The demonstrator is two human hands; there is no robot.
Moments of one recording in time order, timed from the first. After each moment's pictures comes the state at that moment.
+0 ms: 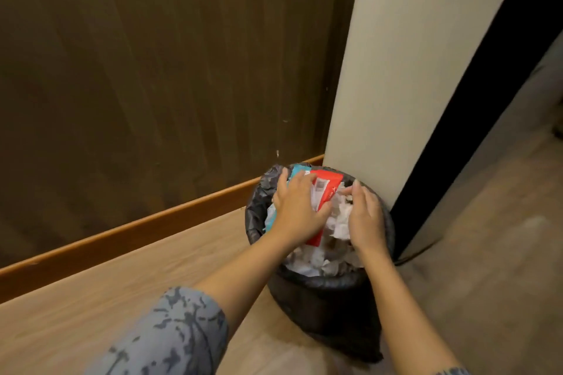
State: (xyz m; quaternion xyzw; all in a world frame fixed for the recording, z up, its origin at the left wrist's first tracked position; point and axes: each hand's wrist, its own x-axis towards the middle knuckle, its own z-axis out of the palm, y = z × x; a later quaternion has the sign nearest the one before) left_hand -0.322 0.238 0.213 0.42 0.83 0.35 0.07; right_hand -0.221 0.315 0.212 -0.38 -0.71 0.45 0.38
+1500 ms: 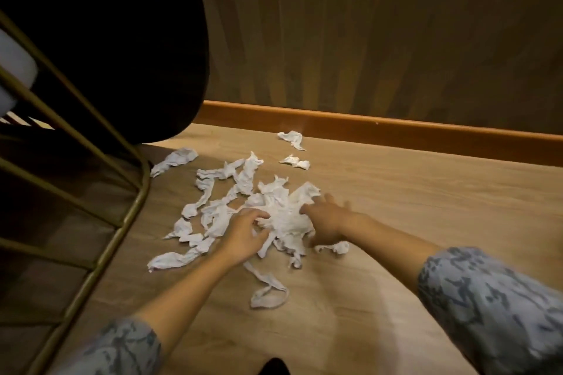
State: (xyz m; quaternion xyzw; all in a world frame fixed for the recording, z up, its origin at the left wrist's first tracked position) left_hand -0.387 -0.482 0.049 0.00 0.93 0.34 0.14; right_hand -0.431 -0.276 0.086 0.18 -0.92 0.04 -0.34
